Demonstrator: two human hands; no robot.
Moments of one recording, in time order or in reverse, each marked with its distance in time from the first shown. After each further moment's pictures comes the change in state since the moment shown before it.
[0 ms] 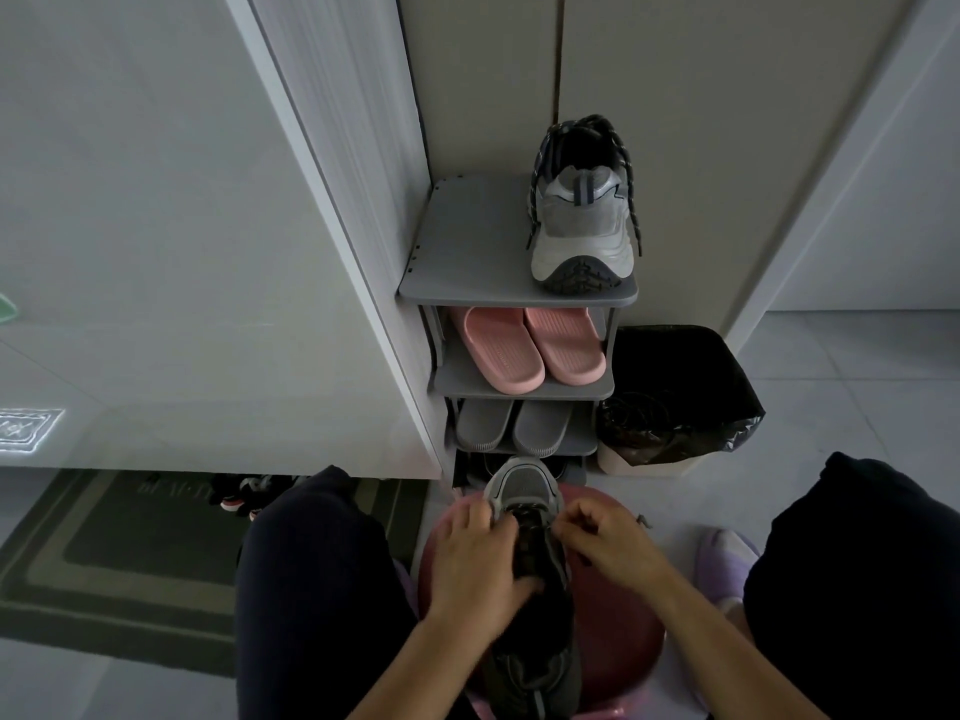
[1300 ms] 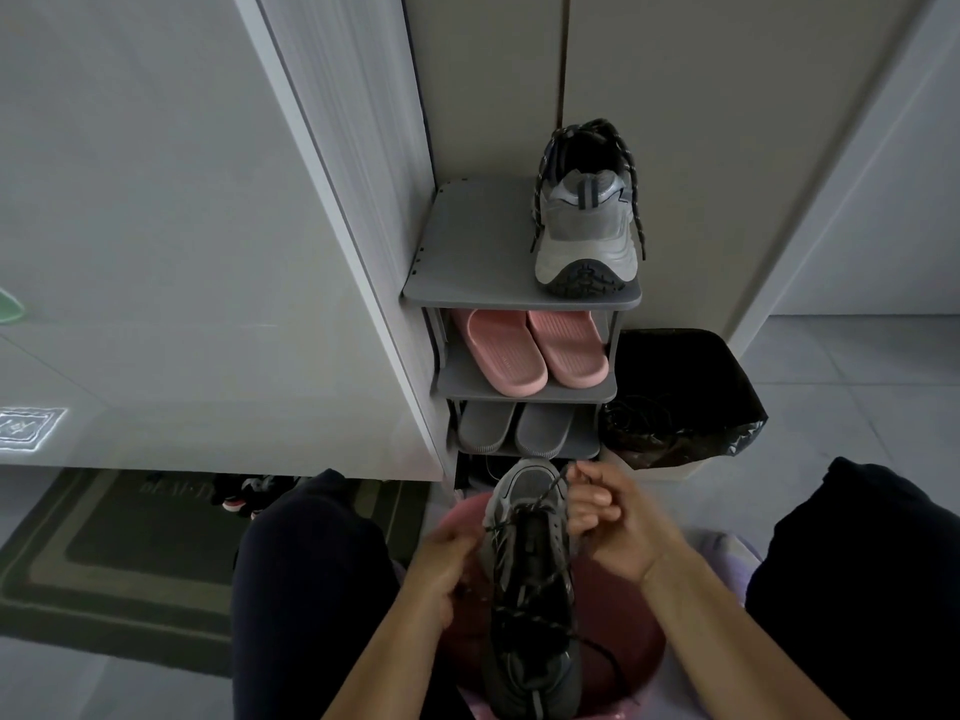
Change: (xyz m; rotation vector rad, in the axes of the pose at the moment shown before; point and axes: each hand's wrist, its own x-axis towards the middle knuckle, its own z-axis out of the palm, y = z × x) left_hand 0.007 -0.018 -0.012 -1.327 -0.068 -0.731; right_hand 0.004 -0.036 -0.013 1.413 -0.209 0.316
